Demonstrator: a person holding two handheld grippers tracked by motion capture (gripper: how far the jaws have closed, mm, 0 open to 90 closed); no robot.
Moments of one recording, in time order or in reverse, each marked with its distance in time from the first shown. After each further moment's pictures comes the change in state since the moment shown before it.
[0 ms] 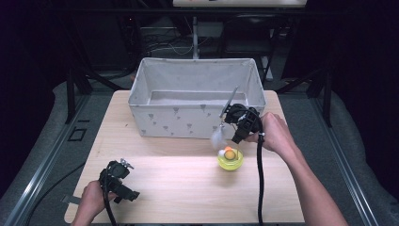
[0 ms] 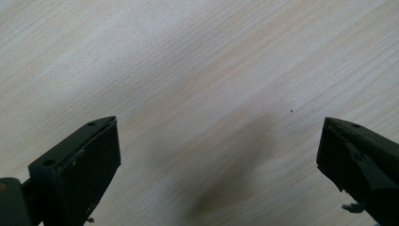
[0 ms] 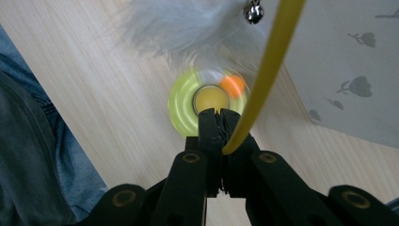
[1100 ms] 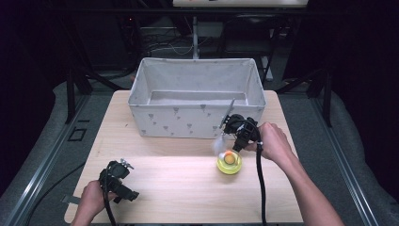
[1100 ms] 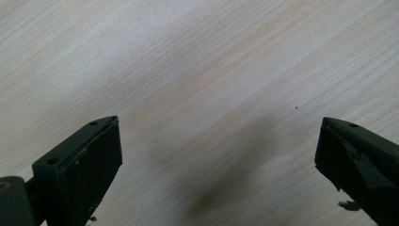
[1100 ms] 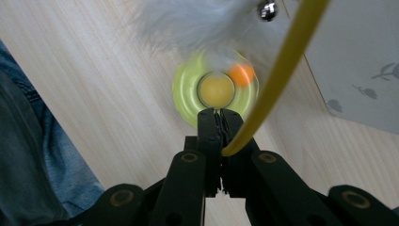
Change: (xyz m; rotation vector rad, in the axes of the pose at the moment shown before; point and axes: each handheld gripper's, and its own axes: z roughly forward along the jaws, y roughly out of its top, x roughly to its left) left arm 0.001 0.000 0.001 0.016 0.005 -0.001; right arm 0.006 -0.009 0.029 0.059 -0.009 -0.013
